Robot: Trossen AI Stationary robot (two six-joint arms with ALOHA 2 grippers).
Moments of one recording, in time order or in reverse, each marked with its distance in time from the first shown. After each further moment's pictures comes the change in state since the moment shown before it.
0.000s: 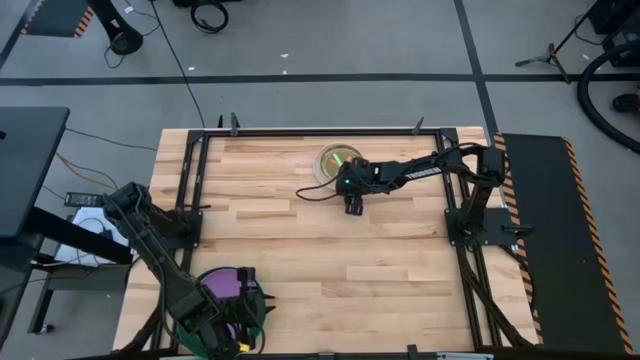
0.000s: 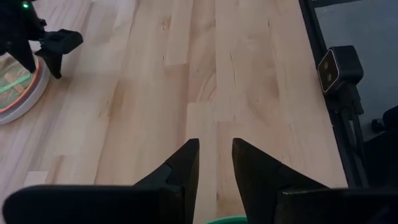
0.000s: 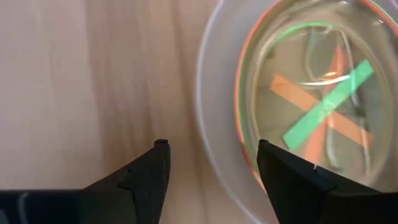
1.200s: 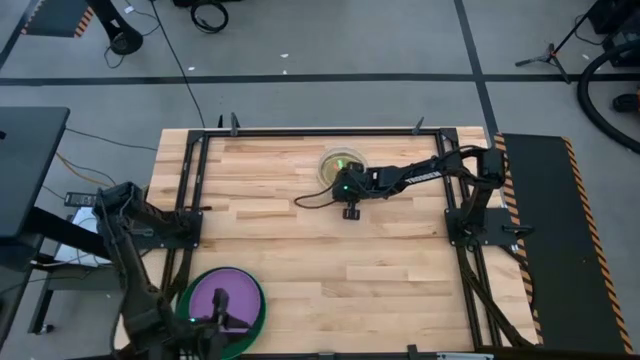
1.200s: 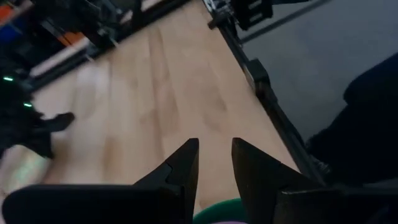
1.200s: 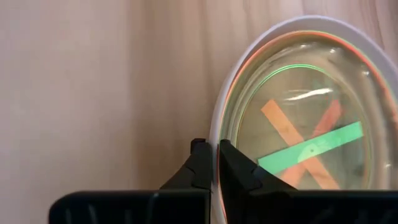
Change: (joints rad) left arm -0.245 -0.046 -0.001 0.068 -0.156 0.233; right arm 0.053 -0.001 0.002 0.046 -0.011 -0.021
